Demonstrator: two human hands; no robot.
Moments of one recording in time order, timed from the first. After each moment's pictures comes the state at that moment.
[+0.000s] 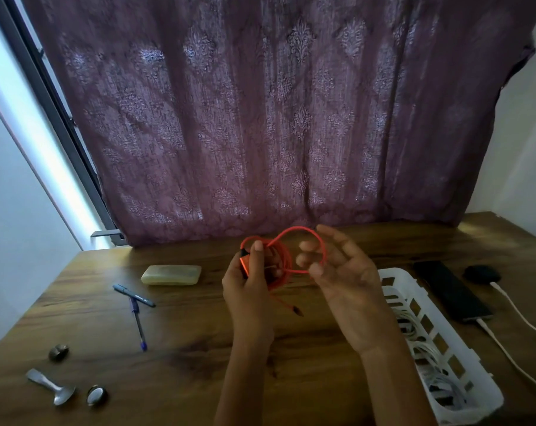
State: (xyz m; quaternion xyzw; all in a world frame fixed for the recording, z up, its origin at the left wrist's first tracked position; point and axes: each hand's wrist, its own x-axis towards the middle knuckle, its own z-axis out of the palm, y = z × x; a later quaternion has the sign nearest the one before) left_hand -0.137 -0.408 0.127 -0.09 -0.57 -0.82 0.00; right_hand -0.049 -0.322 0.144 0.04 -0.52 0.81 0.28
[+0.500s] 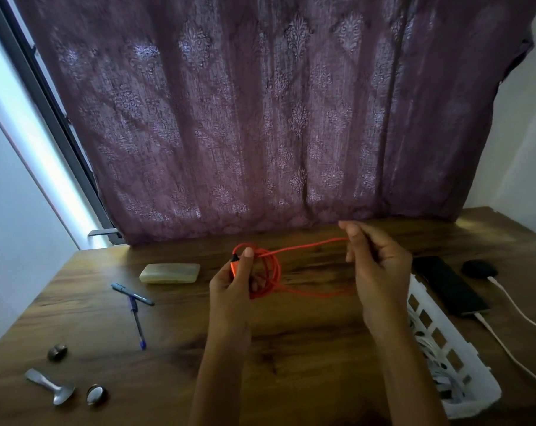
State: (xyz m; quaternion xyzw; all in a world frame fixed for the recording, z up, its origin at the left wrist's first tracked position) left_hand -0.145 -0.429 0.125 -0.08 -0.55 -0.82 -0.10; right_hand -0.052 -0.305 0.148 -0.14 -0.65 0.55 0.51
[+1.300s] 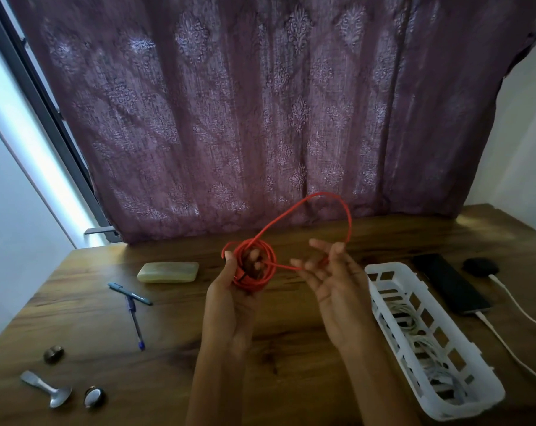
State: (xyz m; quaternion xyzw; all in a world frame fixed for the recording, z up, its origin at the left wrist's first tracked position) left_hand -0.154 -0.435 0.126 0.00 -0.33 -0.91 -0.26; right_hand -0.079 -0.330 0.123 -0.09 -0.39 0.84 0.36
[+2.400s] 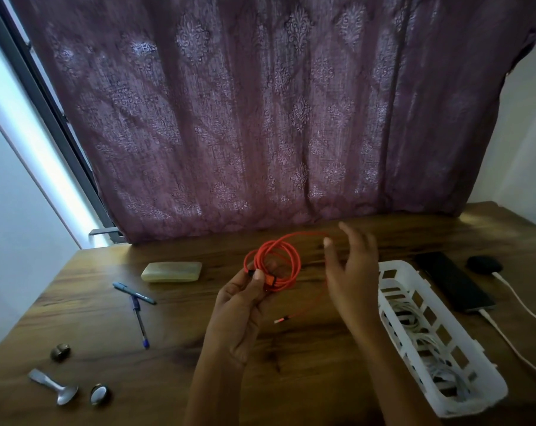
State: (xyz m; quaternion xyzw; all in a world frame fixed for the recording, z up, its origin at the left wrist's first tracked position) left_hand -0.141 -0.443 0.119 -0.08 -0.43 -0.85 -0.29; right_hand -0.081 -0.307 0.118 -0.30 -0.78 0.38 0.39
